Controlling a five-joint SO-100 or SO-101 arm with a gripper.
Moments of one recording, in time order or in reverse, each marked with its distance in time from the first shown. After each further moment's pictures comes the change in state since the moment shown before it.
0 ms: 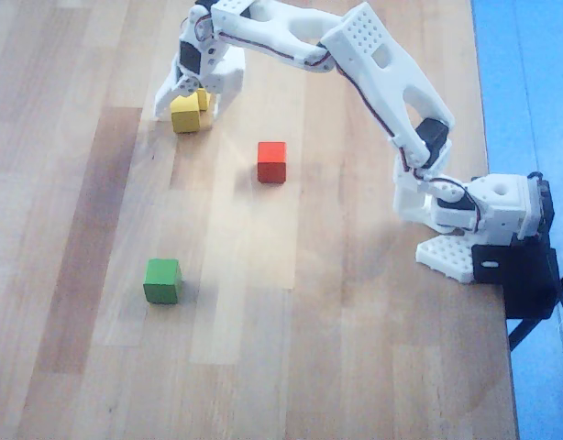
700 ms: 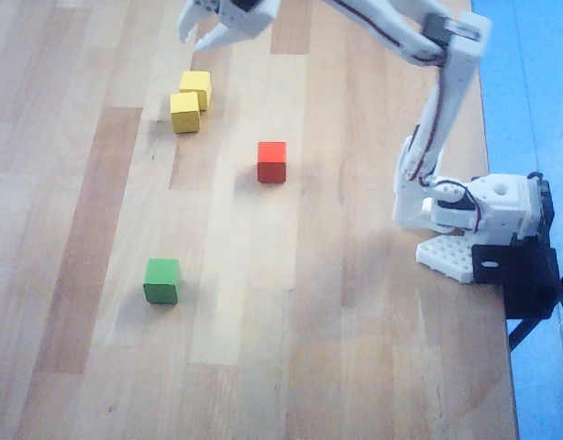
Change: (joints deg) arm -19.1 60.1 27.7 1.5 29.2
